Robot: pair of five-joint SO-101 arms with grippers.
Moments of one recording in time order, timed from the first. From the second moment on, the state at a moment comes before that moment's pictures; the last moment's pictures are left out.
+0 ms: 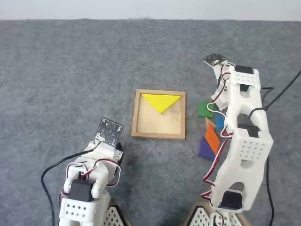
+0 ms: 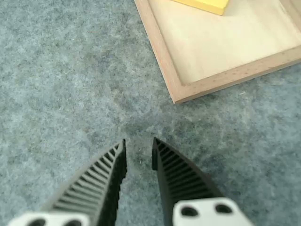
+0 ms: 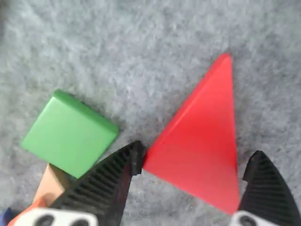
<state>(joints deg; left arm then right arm) 3.2 -102.5 96.9 69.8 -7.2 4.7 38.4 -16.0 70.5 37.7</state>
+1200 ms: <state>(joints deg) 3.2 -102.5 96.9 69.8 -7.2 0.0 39.1 -38.6 88.8 26.8</state>
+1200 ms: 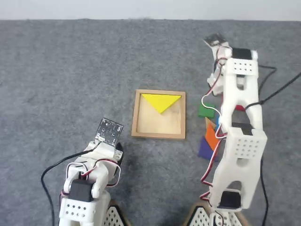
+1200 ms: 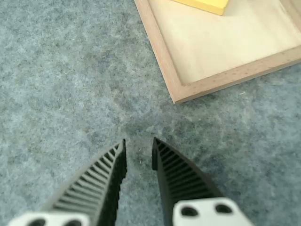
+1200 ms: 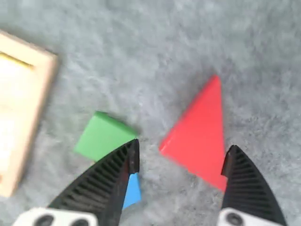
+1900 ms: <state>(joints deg) 3.2 -102.5 96.9 69.8 -7.2 5.0 52.0 -41.1 87.6 30.6</state>
